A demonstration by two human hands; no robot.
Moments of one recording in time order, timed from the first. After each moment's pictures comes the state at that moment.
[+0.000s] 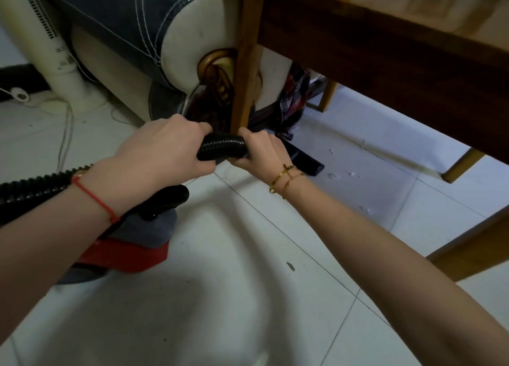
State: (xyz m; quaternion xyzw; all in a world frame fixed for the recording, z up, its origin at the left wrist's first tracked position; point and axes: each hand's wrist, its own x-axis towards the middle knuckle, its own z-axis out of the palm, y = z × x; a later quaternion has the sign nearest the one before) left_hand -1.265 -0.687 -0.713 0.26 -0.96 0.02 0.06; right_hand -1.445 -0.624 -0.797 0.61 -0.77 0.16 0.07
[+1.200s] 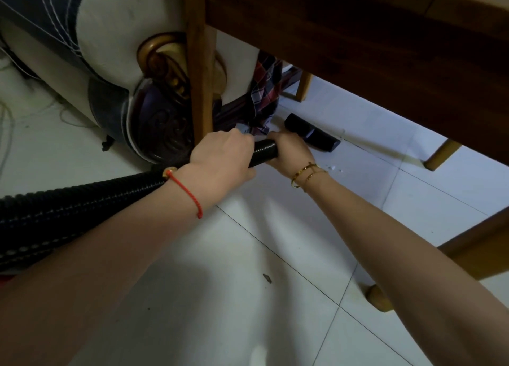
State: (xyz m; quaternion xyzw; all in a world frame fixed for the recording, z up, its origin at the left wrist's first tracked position) left_hand -1.421 -0.644 -0.765 0.21 -0.98 0.02 0.00; right_hand -1.576 -0.580 -0.839 0.49 -0.86 0.16 -0.03
